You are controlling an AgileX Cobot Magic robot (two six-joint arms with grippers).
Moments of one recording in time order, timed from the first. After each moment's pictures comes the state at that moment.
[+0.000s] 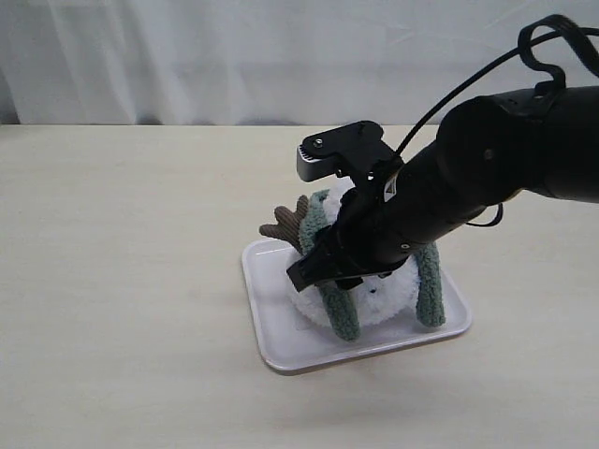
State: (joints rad) left arm 0.02 0.00 0.00 0.05 0.31 0.06; right arm 0.61 1.62 -1.04 0.17 0.61 -0.09
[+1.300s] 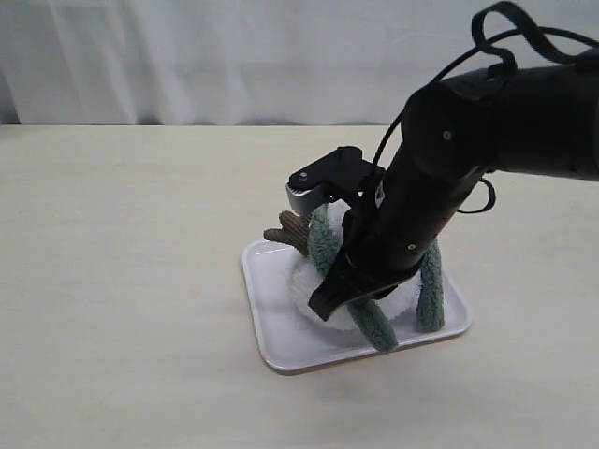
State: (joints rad) left arm 0.02 0.00 0.00 0.05 0.31 0.06; right arm 0.61 1.71 -1.17 0.07 0.90 -0.17
